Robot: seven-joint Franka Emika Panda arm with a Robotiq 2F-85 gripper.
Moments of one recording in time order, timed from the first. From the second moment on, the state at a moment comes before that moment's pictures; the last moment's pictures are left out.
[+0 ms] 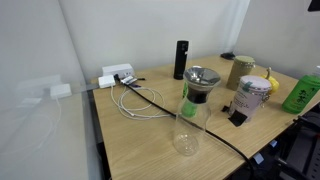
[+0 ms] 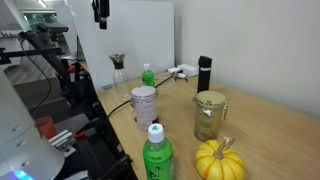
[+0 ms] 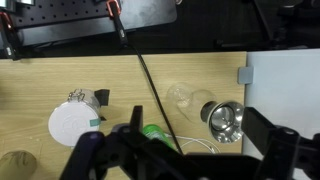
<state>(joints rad) 0.13 -0.66 0.07 -2.53 0.34 1.80 0.25</state>
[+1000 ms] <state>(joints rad) 0.02 -0.66 0.08 -2.54 0.33 1.81 0.42</state>
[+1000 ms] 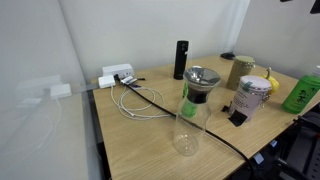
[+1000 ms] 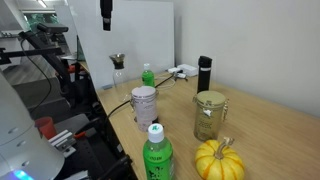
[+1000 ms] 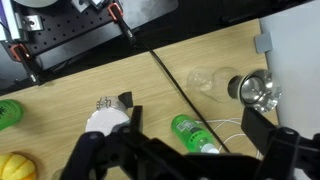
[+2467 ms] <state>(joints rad) -0.17 -0.75 0.11 -2.61 0.07 1.81 0.86</state>
